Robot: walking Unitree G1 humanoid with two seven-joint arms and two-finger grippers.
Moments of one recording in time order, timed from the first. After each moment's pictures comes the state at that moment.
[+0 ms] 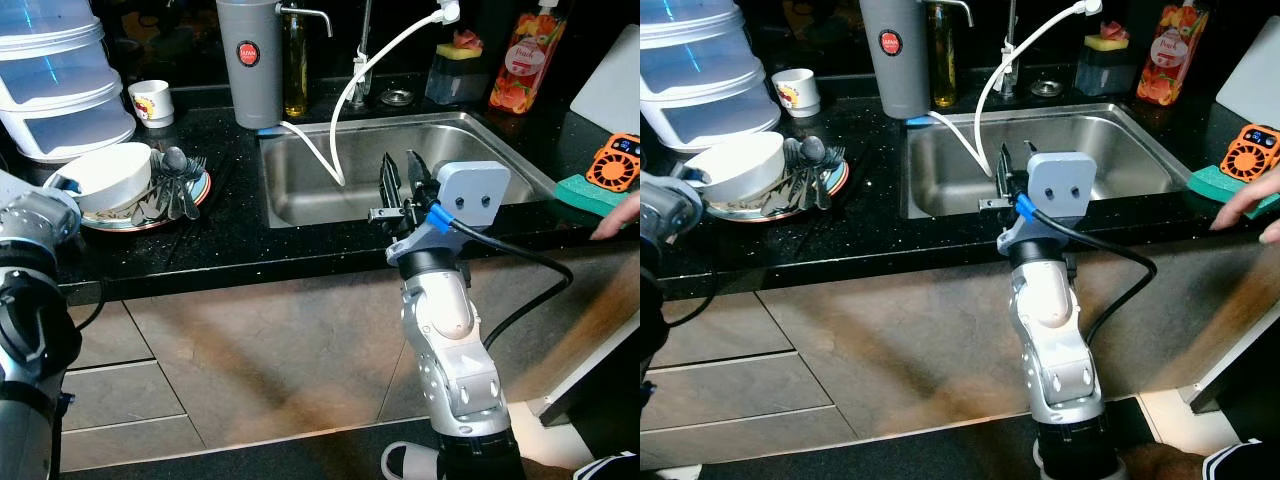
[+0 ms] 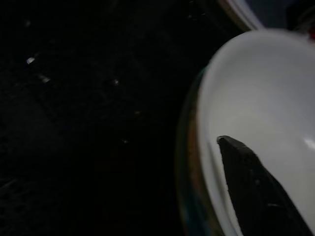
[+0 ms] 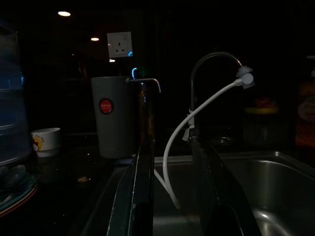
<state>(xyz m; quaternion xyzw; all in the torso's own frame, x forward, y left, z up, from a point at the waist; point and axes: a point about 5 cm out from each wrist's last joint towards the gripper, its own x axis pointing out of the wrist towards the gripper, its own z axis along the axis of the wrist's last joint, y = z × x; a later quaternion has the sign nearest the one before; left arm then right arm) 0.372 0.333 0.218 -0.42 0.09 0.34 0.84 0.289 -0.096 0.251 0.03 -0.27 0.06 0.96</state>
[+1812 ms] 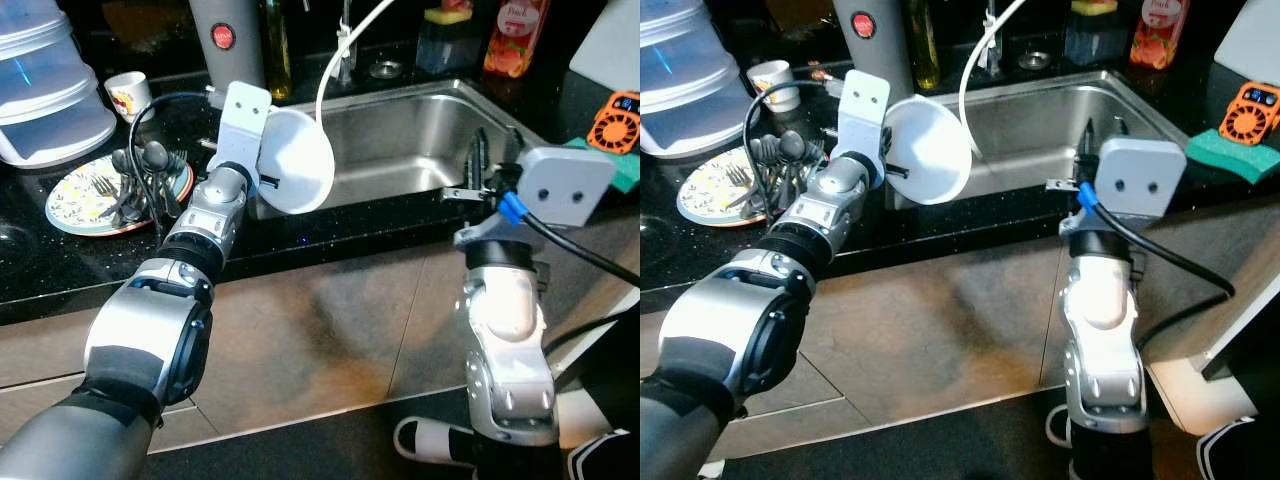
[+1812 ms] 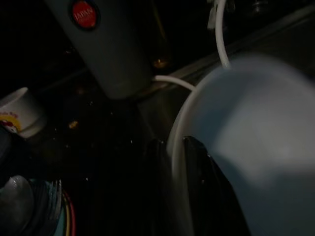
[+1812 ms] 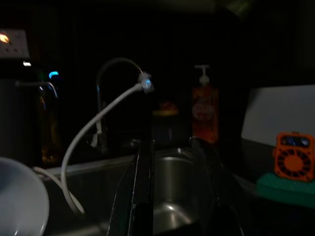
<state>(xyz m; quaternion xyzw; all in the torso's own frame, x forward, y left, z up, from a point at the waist) 0.425 0.117 0.261 0.12 -0.08 -0.03 0.99 0.271 -0.148 0.271 -0.04 -0.32 -0.09 0.94</state>
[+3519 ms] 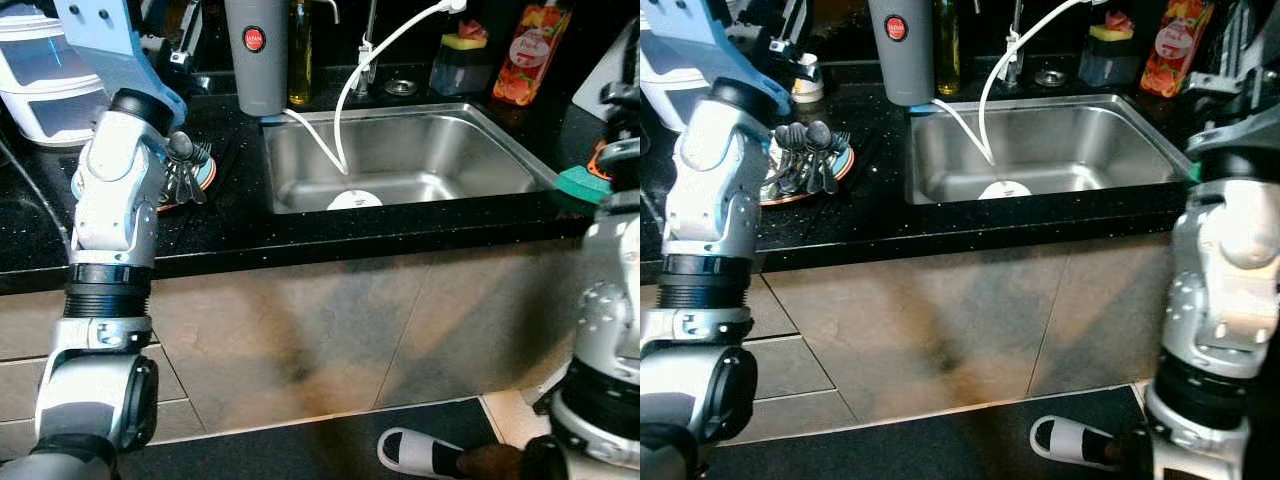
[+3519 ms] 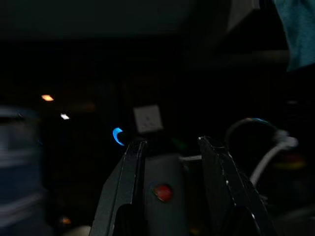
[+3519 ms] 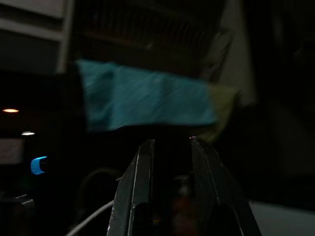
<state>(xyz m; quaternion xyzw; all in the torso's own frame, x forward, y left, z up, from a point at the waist) 0.345 0.181 0.371 0.06 -0.40 -0.05 0.91 0.252 -0.241 0.375 -0.06 -0.48 -0.13 0.87</state>
